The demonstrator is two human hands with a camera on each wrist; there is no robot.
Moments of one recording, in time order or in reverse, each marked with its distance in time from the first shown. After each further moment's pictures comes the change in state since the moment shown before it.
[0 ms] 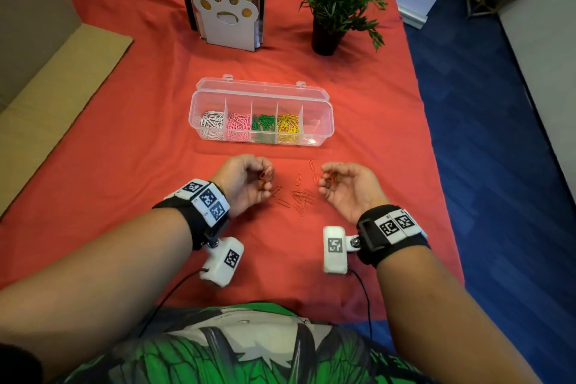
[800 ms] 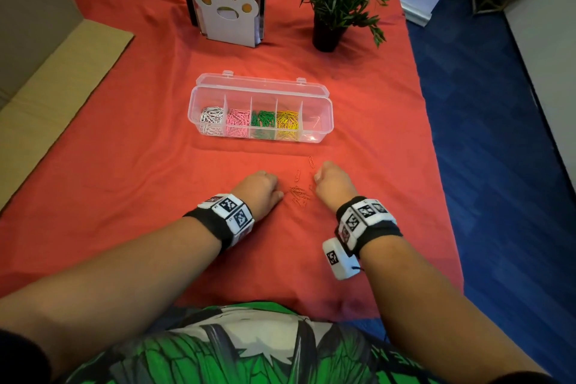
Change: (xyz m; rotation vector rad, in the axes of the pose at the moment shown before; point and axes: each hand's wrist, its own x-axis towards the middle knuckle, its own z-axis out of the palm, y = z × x) left_hand 0.021 -0.041 0.000 1.676 0.192 0.404; right_hand 0.026 0.019 0.008 -1.514 0.194 -0.256
